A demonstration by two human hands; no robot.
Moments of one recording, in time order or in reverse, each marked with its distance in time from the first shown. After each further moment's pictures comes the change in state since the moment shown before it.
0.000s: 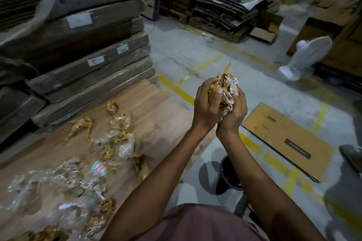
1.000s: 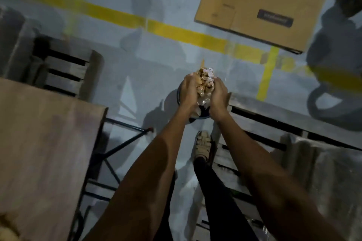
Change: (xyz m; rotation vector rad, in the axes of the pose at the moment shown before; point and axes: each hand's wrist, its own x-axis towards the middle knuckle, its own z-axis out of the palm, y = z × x) left_hand -0.141 -0.381 0.350 0.079 -0.372 -1.100; right_hand 0.162 0.319 -0.414 -0.213 0.475 0.770
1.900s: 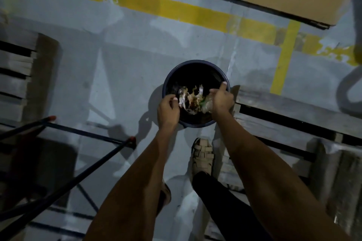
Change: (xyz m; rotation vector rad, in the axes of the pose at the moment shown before) left_hand 0.186 -0.238 -0.037 0.548 0.124 0.093; right_hand 0.219 0.207 -0.044 -0.366 0.365 0.193
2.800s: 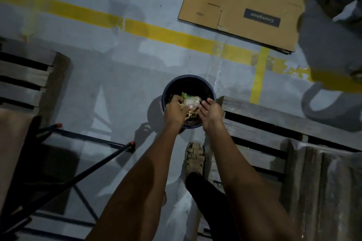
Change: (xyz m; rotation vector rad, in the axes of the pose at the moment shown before) left_hand -0.069 0.079 -0.037 0.157 -0.124 0.095; right_hand -0.139 -0.056 -0.071 0.498 -0.282 0.286
